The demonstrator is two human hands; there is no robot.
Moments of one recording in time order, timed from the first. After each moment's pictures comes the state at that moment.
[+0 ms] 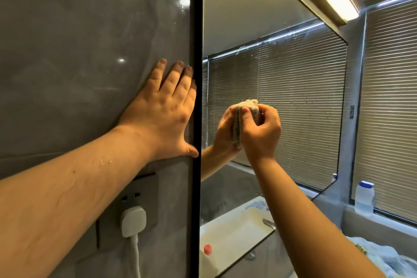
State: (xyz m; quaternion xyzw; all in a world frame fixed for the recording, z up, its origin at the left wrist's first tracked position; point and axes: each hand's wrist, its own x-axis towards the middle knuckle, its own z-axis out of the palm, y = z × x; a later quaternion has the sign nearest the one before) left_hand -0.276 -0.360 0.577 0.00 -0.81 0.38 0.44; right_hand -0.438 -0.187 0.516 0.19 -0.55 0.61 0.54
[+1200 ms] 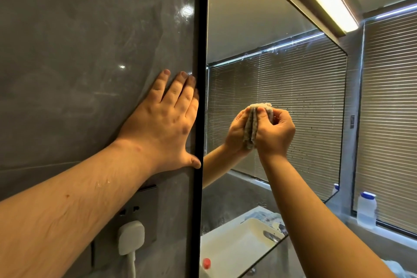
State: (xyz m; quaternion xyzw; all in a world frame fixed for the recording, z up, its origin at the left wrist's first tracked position) left_hand -0.277 -0.361 0.574 0.00 -0.81 0.39 0.45; right_hand -0.453 -0.171 0.541 0.14 -0.53 0.66 0.52
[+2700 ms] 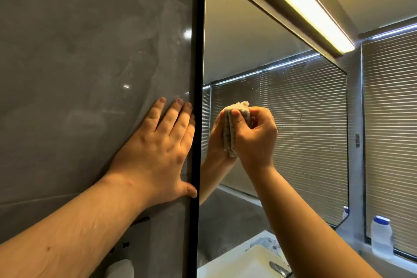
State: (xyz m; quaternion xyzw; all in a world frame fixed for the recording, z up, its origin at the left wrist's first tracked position) left_hand -0.279 -0.362 0.572 -0.02 -0.81 0.36 0.46; right_hand -0.427 -0.202 0.580 0.28 -0.50 0.58 0.58
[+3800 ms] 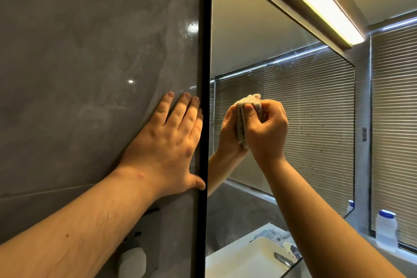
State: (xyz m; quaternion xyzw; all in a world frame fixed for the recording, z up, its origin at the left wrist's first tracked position) left_hand -0.278 -0.362 0.574 -0.02 -0.81 0.36 0.46; right_hand -0.438 -0.191 0.581 0.27 -0.52 0.53 0.61
